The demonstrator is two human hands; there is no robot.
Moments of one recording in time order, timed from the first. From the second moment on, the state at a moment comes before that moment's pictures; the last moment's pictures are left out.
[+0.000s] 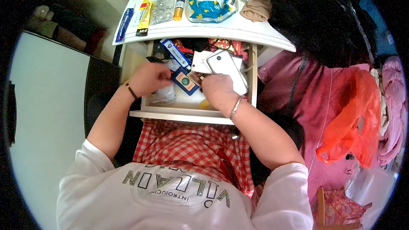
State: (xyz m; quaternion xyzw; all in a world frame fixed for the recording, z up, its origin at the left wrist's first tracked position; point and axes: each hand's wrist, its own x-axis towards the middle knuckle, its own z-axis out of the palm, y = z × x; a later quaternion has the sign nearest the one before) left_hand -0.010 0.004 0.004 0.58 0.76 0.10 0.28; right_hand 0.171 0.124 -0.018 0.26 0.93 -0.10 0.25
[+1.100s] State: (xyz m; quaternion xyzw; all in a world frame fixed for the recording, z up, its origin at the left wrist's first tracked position) left_hand -0.032 0.013 0.024 0.36 0.61 0.51 0.49; right_hand 0.108 0.073 -0.054 -0.13 0.99 0.03 0.01
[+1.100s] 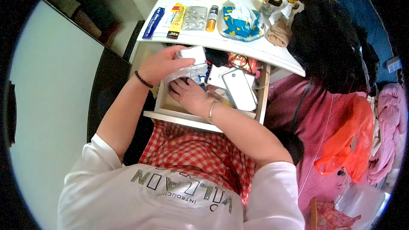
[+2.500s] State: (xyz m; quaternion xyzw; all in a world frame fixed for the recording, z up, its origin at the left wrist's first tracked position) left_hand -0.038 0.024 0.022 0.31 0.46 0.60 0.58; right_hand 0.115 0.075 -0.045 0.10 0.96 -0.26 0.07
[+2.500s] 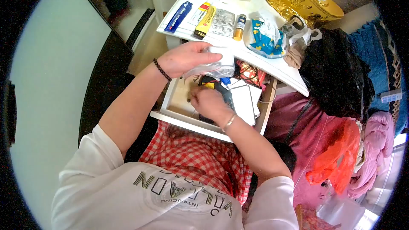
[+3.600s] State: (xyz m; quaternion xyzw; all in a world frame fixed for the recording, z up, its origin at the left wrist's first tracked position) left_hand -0.037 0.018 0.002 0.56 0.67 0.33 0.37; right_hand 0.152 0.080 -0.032 0.13 0.86 -0.47 0.17
